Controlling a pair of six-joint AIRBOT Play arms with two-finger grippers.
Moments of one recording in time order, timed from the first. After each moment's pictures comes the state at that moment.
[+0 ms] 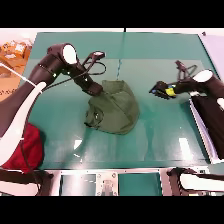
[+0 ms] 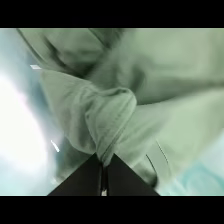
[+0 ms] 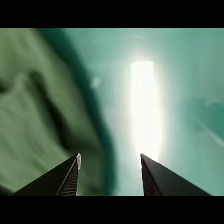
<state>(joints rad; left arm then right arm) -0.43 -1.59 1.62 1.24 -1.38 -1.32 -0.08 -1.43 1.12 -0.94 0.99 1.42</state>
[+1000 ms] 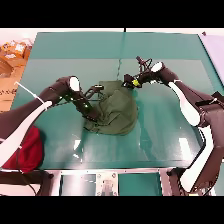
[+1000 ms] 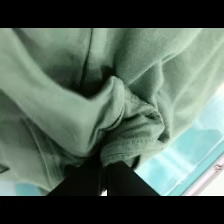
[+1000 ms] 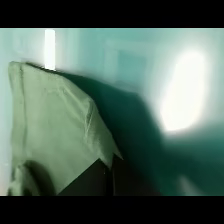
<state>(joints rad) -0.44 -1.55 1.22 1.13 -1.30 -1.23 0.15 -2.01 1.71 -0.79 1.00 1.39</state>
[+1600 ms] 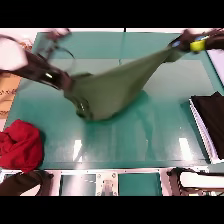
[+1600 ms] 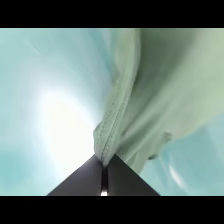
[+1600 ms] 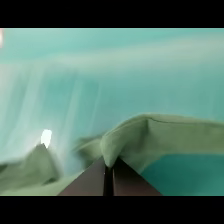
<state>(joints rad) -0.44 -1.07 1.53 1.61 -1.39 -1.54 -0.23 -1.40 1.74 -0.80 1.22 1.39</state>
